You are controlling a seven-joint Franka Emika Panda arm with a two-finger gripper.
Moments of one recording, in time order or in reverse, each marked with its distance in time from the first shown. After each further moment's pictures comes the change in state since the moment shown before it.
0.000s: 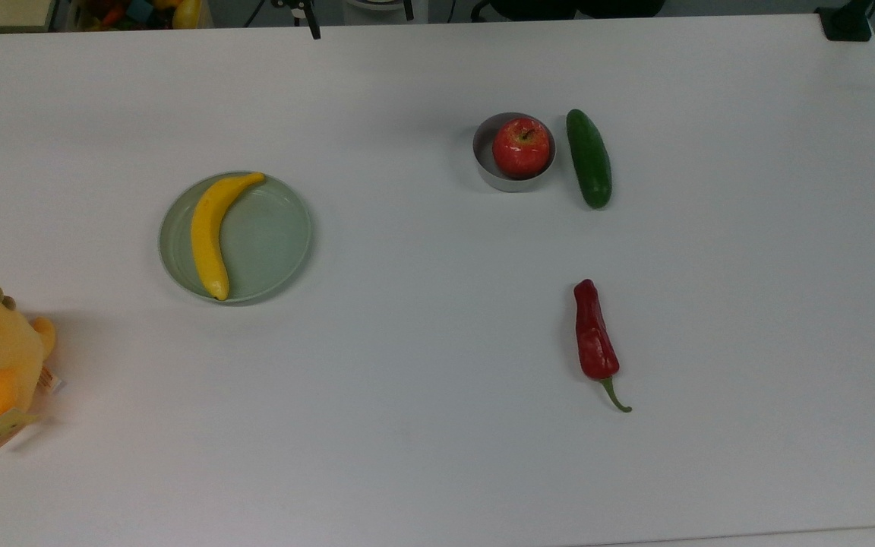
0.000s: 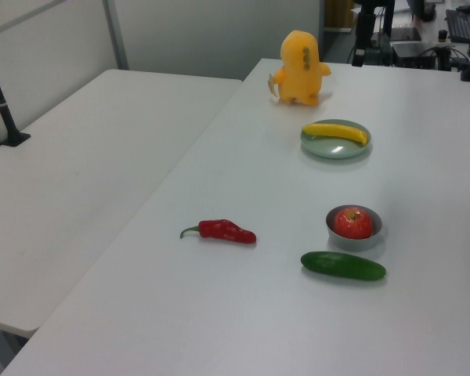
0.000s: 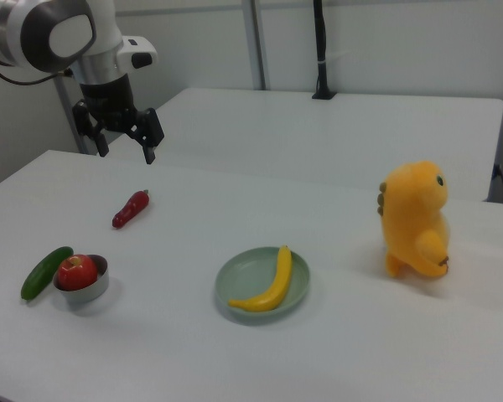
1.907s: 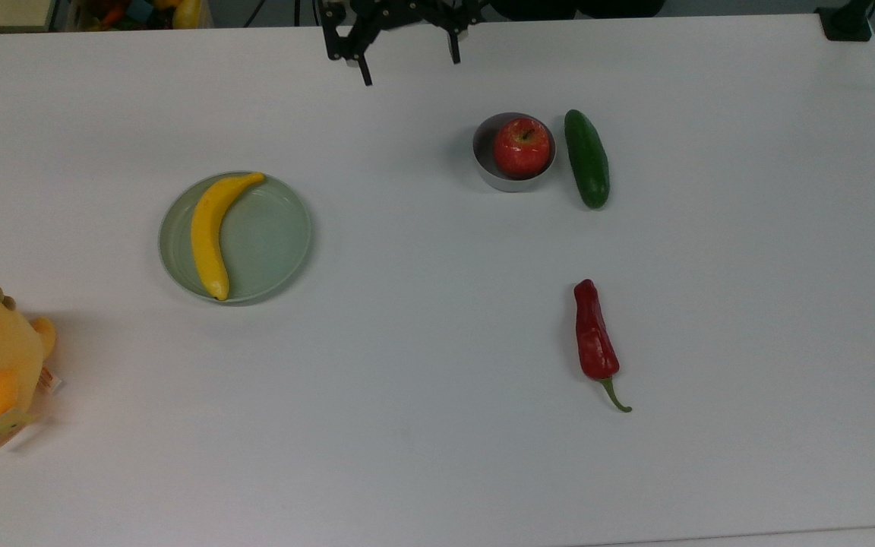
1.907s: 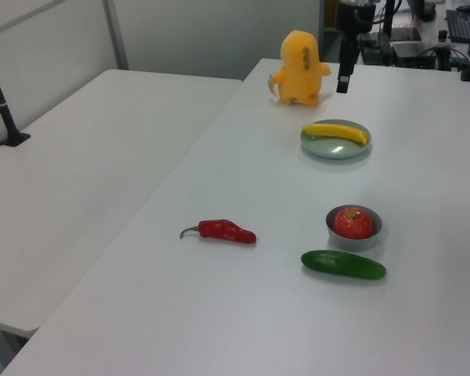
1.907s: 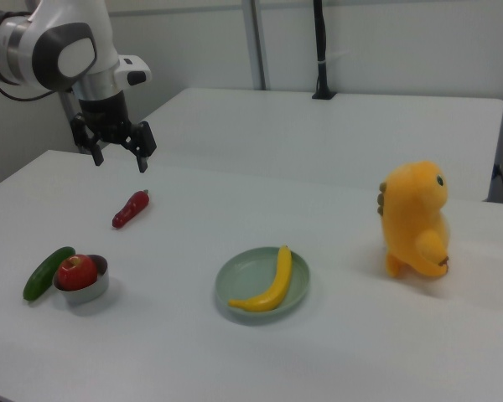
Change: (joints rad) arm 0.061 0.083 0.019 -0.001 0.016 0.073 0.029
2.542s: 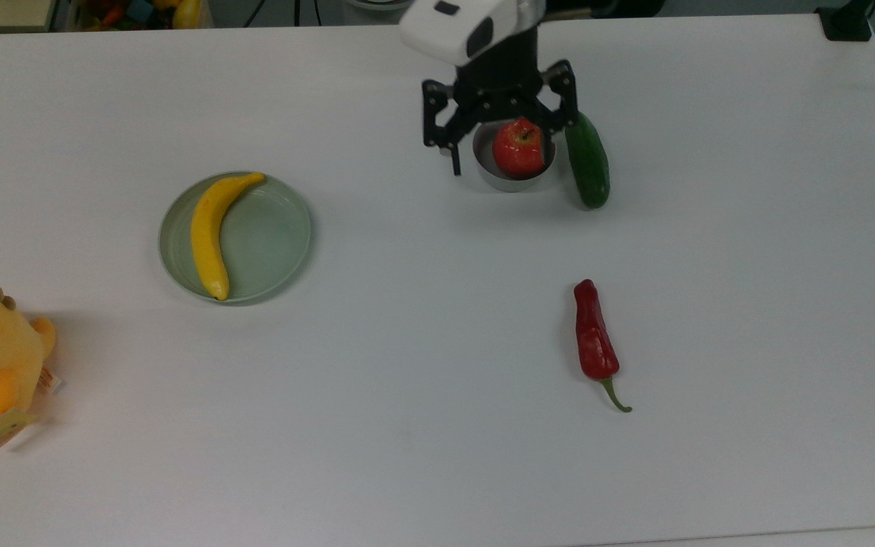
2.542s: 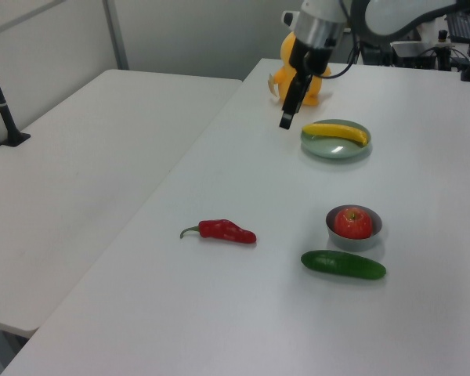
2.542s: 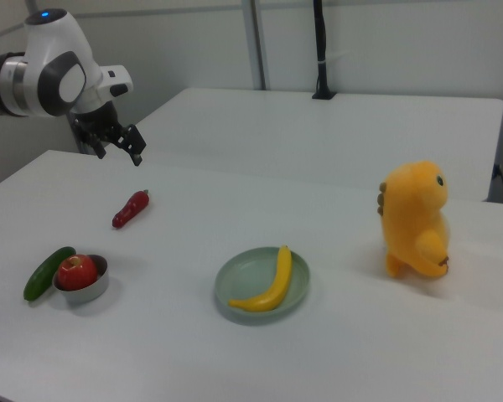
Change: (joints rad) arm 0.097 0.183 0.067 0.058 -0.087 0.329 0.287
